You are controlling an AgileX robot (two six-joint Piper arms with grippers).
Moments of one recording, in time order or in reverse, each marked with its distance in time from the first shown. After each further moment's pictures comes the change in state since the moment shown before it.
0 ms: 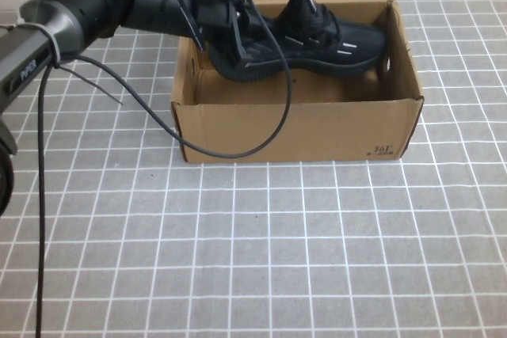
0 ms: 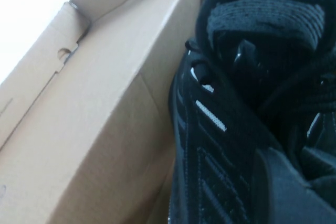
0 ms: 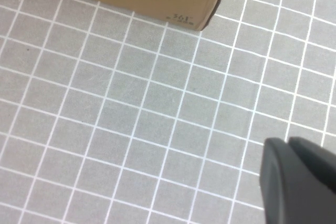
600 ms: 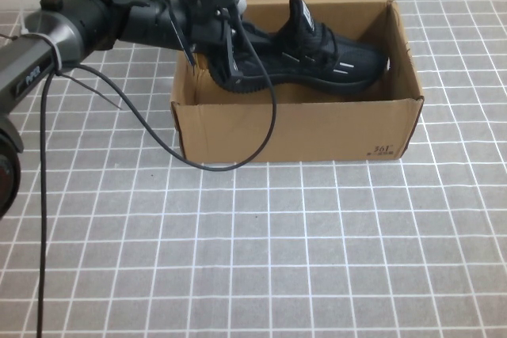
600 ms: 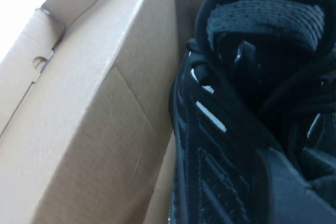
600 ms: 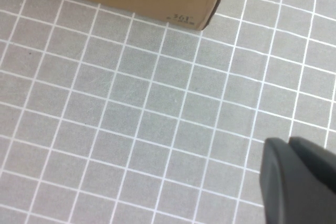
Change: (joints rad) right arm 0.000 0.000 0.000 0.000 0.000 0.023; left arm 0.031 0.054 0.000 -0.081 0.069 0.188
